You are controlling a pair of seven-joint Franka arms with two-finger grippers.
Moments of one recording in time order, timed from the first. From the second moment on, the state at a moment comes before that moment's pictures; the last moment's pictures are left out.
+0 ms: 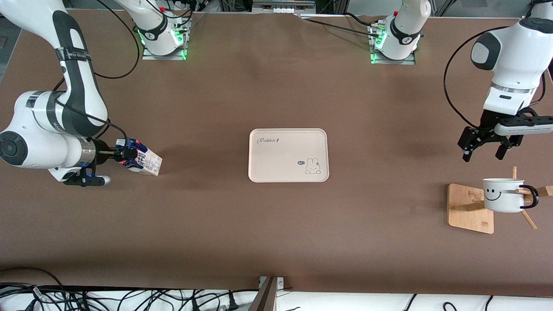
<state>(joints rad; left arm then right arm) 0.26 -0.06 -0.16 -2.39 0.04 2.98 0.00 0.08 0.44 -0.09 -1.67 0.11 1.82 -0.01</state>
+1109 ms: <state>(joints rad) 0.26 0.14 -0.15 -2.24 0.05 3.08 0.02 0.08 0.44 -0.09 -1.68 0.11 1.82 -0.01</state>
